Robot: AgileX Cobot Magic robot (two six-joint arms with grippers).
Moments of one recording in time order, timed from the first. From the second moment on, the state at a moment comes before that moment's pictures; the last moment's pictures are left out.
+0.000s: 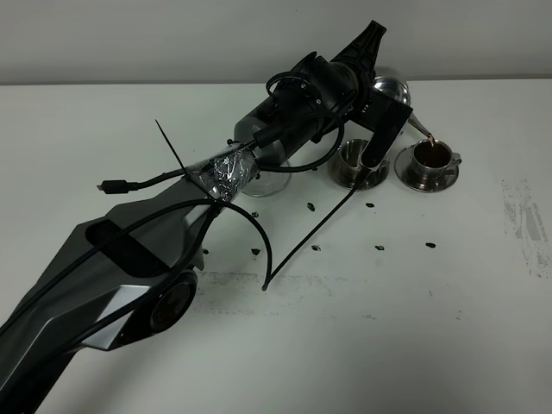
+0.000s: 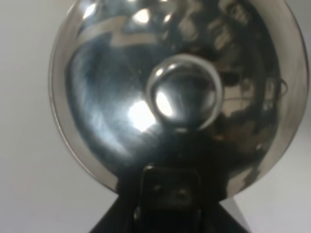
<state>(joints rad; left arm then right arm) -0.69 2.74 -2.64 0.47 0.59 1.36 -0.13 0.06 -0.52 0.02 1.11 -0.03</state>
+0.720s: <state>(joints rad) -0.67 2.73 -2.64 0.33 0.68 1.13 -0.13 0.06 -0.52 0.02 1.11 -0.03</state>
